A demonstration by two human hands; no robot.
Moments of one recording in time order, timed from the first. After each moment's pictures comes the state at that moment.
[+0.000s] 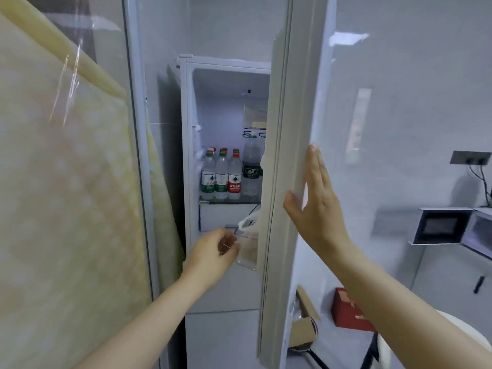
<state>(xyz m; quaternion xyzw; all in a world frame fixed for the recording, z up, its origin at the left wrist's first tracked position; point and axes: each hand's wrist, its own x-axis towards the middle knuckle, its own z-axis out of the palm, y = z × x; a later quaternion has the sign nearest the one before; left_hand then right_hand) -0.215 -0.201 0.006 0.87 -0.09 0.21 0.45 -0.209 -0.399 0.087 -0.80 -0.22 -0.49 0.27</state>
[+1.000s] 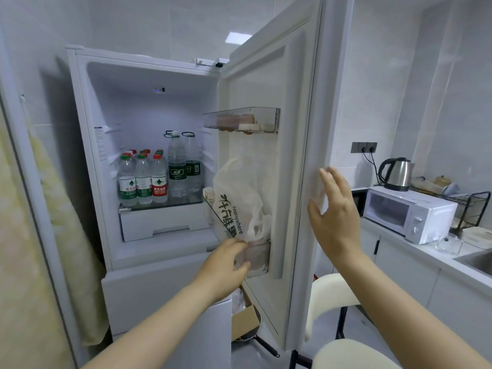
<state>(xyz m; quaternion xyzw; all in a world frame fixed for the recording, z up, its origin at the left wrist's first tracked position) -0.224 -0.378 -0.007 0.88 -0.30 0.10 0.34 -0.277 -0.587 0.065 -0.82 0.00 -0.53 0.23</state>
